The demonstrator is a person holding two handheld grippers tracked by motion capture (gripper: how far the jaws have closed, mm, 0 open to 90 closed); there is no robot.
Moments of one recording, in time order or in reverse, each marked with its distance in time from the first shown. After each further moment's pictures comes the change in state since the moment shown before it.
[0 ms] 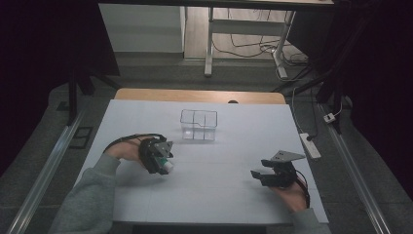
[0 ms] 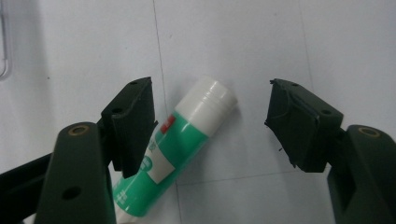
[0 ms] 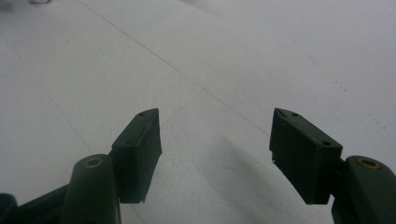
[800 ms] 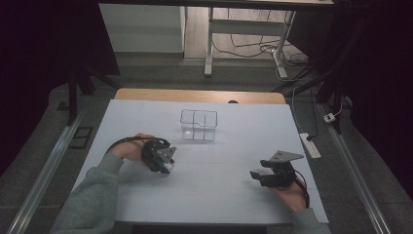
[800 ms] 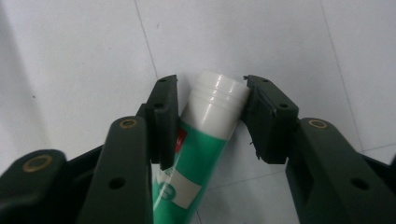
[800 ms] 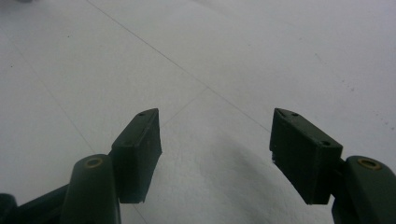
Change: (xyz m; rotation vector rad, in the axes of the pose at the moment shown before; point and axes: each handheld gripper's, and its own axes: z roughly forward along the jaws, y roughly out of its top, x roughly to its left) left arm 0.000 0.000 0.013 0.066 0.006 0.165; right arm 0.001 0.000 0.002 0.012 0.006 -0.006
